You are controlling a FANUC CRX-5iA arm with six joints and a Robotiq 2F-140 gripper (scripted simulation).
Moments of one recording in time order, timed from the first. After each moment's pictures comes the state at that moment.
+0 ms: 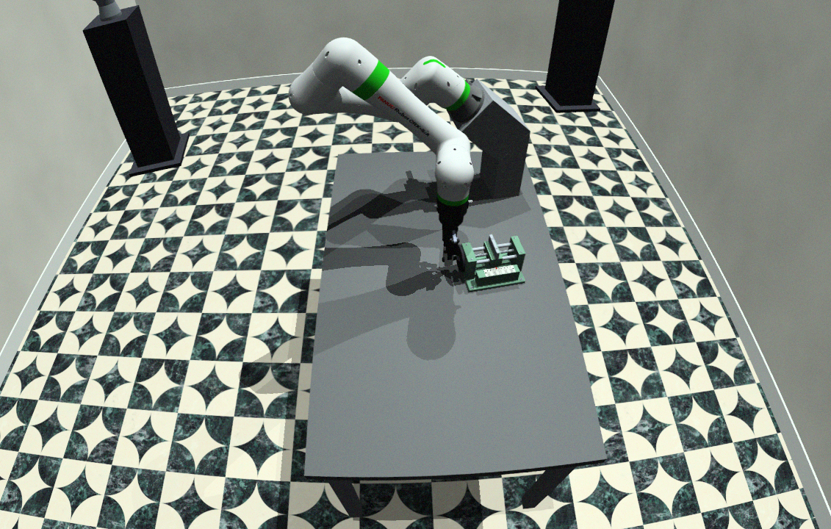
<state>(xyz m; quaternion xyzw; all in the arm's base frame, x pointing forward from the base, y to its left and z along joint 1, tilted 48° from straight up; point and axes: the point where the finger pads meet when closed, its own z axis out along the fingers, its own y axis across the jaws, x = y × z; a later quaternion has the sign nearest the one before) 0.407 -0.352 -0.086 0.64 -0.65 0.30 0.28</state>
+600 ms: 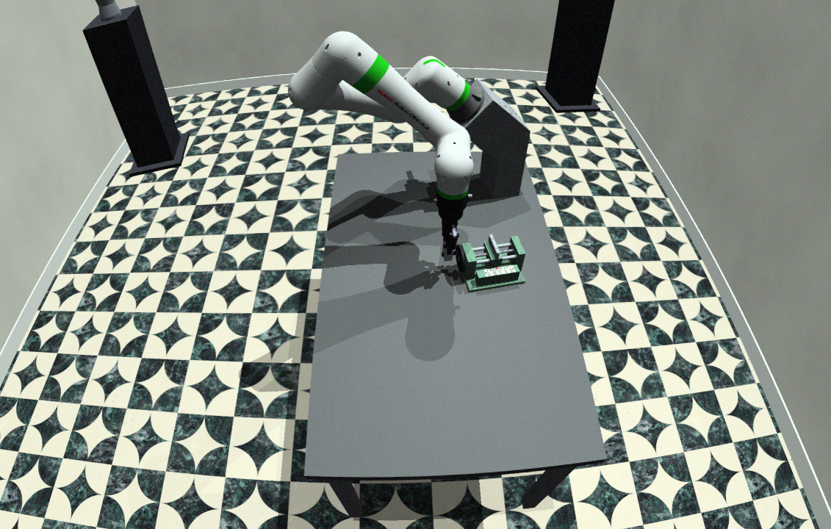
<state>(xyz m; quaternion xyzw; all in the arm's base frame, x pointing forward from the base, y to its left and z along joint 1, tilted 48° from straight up) 0.398 -0.340 -0.075 0.64 -0.65 0.30 0.28</state>
